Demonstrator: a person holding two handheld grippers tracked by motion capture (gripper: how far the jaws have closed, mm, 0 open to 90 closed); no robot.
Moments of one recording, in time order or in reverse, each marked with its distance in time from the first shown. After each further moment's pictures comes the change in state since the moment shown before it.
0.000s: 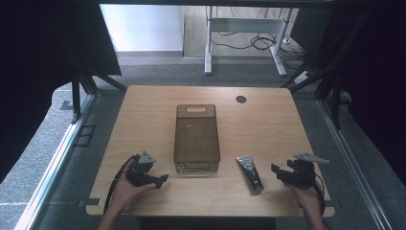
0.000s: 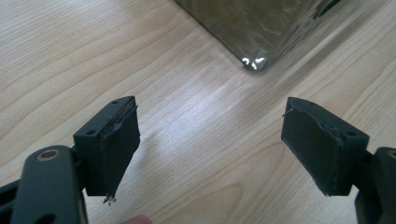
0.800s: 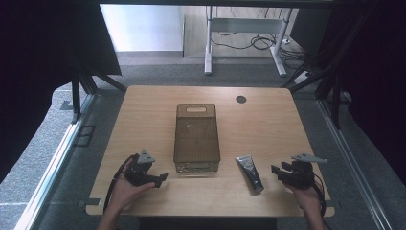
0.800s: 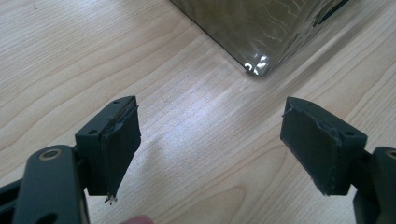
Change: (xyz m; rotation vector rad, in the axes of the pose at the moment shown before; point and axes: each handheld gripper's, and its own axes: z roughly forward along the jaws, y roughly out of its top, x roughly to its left) left arm 0.000 0.002 -0.004 -0.016 0.012 0.013; right arm 0.003 0.000 0.000 0.041 0.051 -0.045
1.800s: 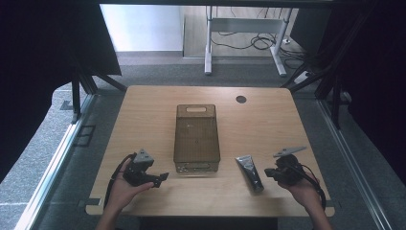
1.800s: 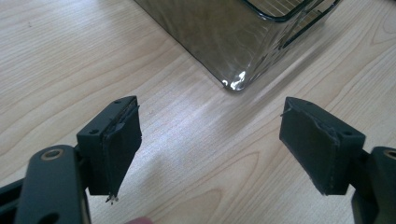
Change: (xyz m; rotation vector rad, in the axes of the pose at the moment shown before) left arm -0.004 0.005 -0.015 -0.049 -0.050 -0.014; right arm 0.041 0.039 -0.003 0.288 0.137 -0.245
